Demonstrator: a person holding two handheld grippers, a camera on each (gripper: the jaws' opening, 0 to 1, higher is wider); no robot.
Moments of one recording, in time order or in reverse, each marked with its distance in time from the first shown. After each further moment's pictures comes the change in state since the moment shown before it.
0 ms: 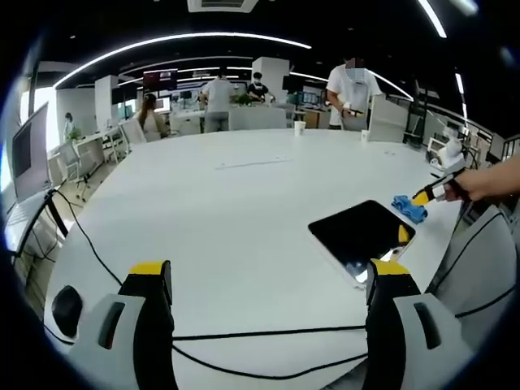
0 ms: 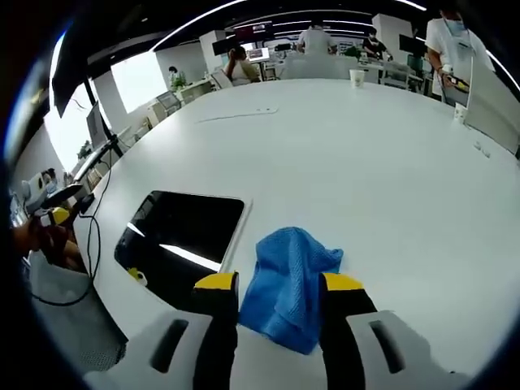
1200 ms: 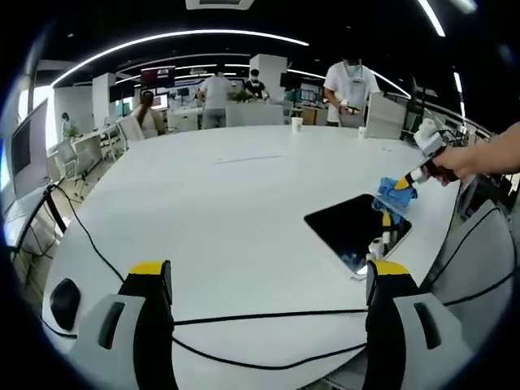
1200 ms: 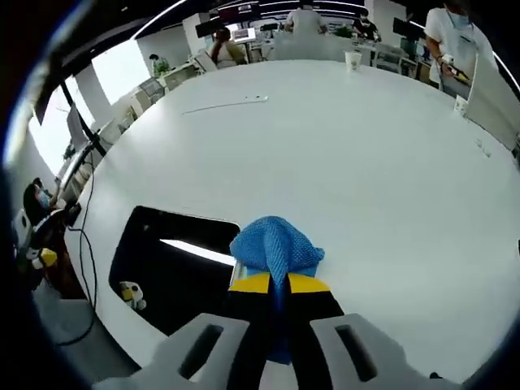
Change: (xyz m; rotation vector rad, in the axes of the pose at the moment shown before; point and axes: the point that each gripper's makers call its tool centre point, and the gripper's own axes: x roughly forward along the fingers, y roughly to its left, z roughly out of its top) left arm -0.008 -0.006 -0.010 -0.006 0.011 -0.014; right arm 0.020 0.015 0.048 0.035 0.096 -0.045
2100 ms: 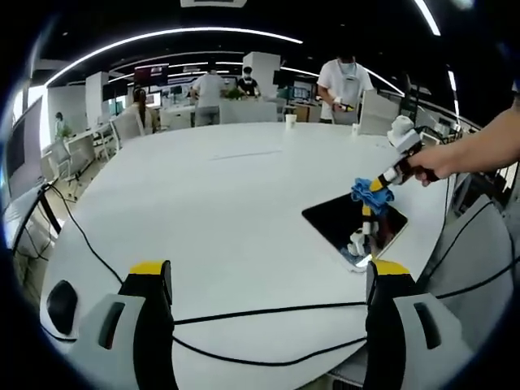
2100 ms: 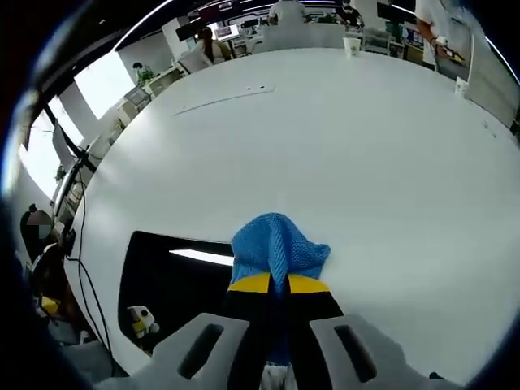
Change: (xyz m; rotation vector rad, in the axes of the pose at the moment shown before) left arm 0.001 0.001 -0.007 0.007 0.014 -0.045; right arm 0.056 0.043 -0.001 0.107 0.054 -0.027
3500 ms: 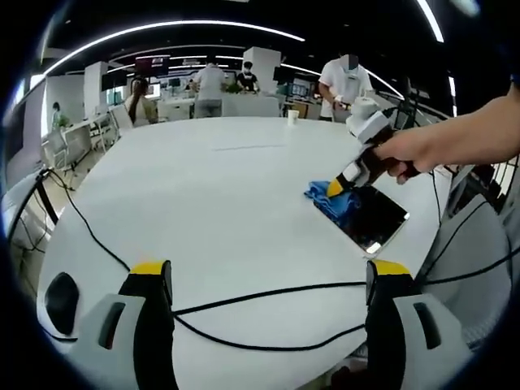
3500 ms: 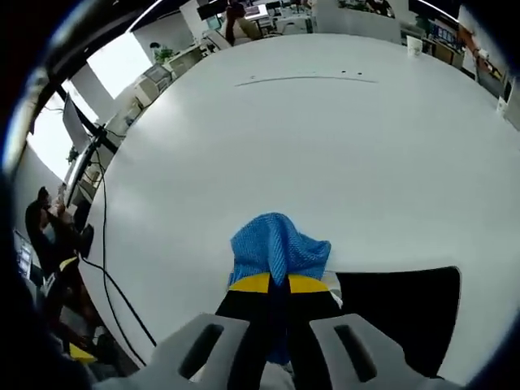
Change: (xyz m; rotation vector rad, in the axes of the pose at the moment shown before) left arm -0.004 0.033 -0.013 -0.032 0.022 -0.035; right arm 0.044 0.179 0.012 -0.078 0.109 0.093
